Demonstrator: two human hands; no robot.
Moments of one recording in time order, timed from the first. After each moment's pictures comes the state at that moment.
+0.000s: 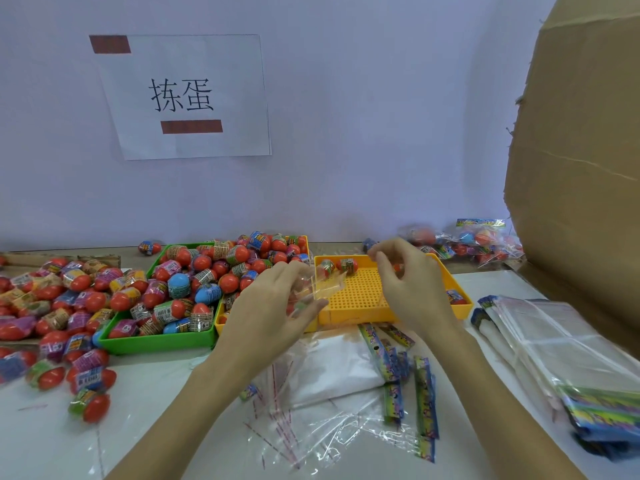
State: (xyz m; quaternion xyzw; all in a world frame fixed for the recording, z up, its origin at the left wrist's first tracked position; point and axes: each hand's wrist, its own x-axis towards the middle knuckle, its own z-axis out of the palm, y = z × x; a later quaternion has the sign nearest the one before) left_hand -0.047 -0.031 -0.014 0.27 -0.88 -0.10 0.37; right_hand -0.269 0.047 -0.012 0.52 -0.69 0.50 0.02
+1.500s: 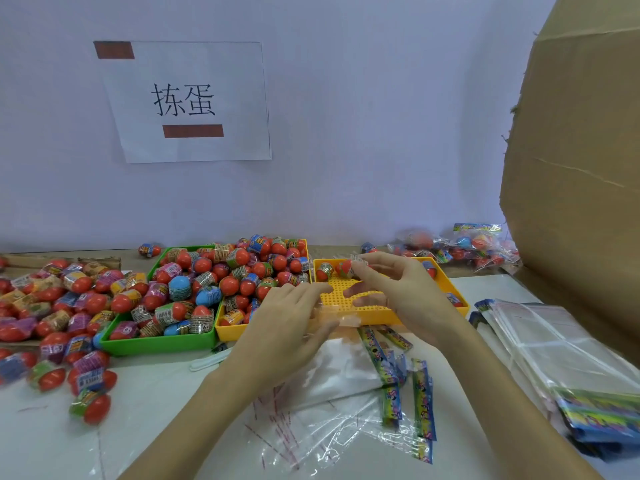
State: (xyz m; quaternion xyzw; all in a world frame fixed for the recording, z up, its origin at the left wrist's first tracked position) left_hand -0.055 -0.028 -0.034 0.24 -0.93 -0.07 0.29; right_hand -0.262 0.055 0.004 0.46 -0.52 0.61 -0.38
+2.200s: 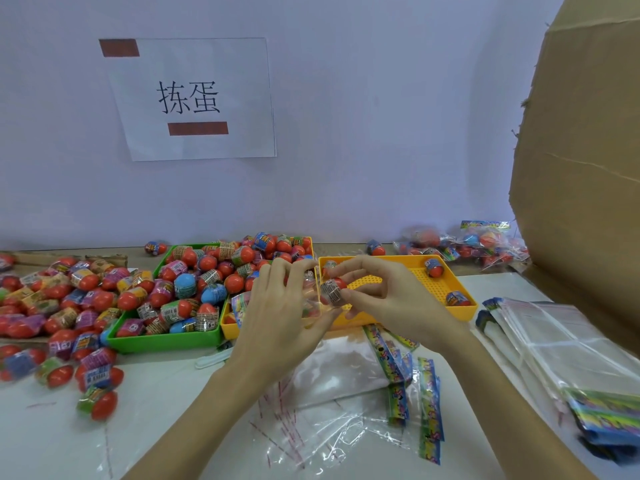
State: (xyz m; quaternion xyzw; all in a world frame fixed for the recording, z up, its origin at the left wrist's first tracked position) left_hand -0.055 -0.028 -0.032 0.32 -0.87 -0.04 0.37; right_hand -0.246 0.056 0.003 0.60 -0.57 0.48 -0.29
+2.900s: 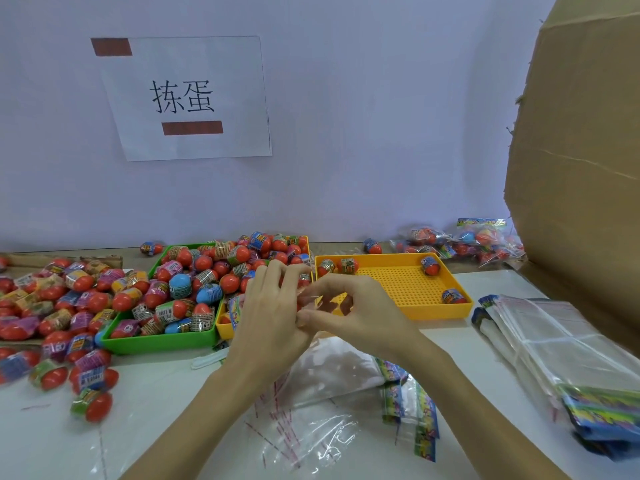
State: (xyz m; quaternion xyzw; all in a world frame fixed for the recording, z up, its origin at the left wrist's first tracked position) left_hand -0.055 -0.026 -0.036 0.33 -0.87 -0.03 0.37; right_hand -0.213 0.050 -0.010 0.65 -0.58 0.44 -0.21
